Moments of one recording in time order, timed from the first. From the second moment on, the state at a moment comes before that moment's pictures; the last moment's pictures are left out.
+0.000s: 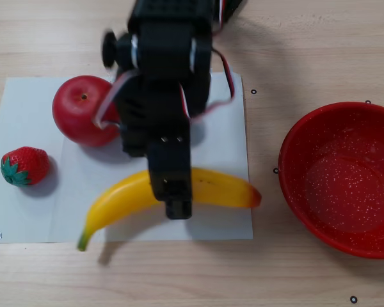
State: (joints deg) arm -1.3 50.4 25.8 102.5 -1.9
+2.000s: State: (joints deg) arm 34.1 85.0 58.8 69.7 2.2
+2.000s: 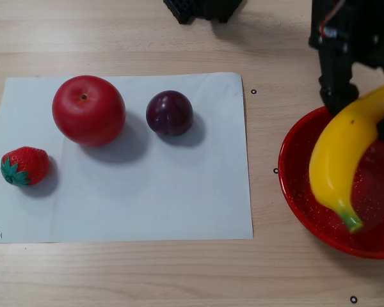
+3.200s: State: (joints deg) arm 25.8 102.6 59.7 81.5 1.3
